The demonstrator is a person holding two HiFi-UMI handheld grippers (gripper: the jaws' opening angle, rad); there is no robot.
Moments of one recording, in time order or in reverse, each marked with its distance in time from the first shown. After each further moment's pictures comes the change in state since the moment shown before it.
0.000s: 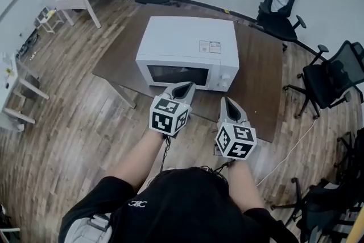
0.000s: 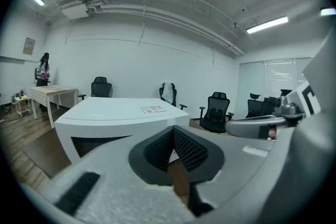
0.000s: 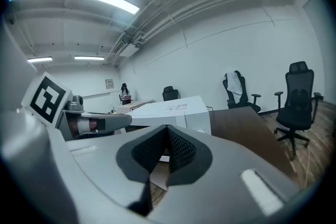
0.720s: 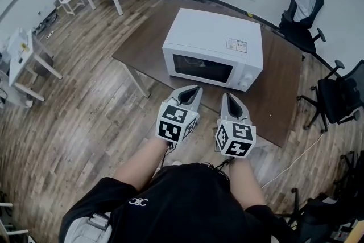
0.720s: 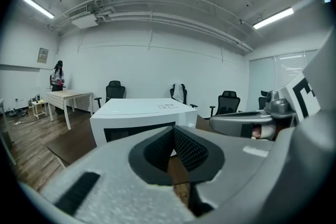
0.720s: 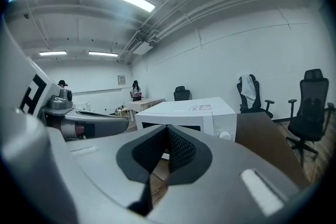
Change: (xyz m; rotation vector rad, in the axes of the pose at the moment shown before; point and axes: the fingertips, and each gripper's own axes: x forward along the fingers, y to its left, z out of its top) left arm -0.078 0.017 -0.018 0.004 -0.013 0.134; right arm 0.008 0.079 -0.008 -0.099 0.001 0.107
